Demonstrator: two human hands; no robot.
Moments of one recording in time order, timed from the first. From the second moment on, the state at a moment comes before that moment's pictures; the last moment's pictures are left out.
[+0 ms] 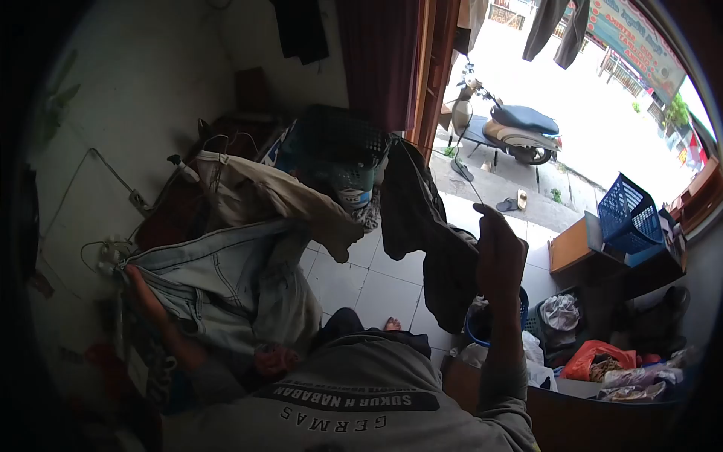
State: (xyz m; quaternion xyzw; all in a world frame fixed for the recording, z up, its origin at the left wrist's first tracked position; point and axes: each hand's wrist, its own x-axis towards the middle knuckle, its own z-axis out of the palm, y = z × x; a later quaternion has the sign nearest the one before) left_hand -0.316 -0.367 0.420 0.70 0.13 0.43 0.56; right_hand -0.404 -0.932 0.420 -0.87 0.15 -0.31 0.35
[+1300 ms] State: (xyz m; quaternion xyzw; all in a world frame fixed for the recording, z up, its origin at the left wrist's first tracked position) left_hand 0.023 -0.466 0.405 0.62 0.10 0.57 0.53; right_hand 0.215 -0.876 0.029 -0.92 -0.29 0.15 0.21
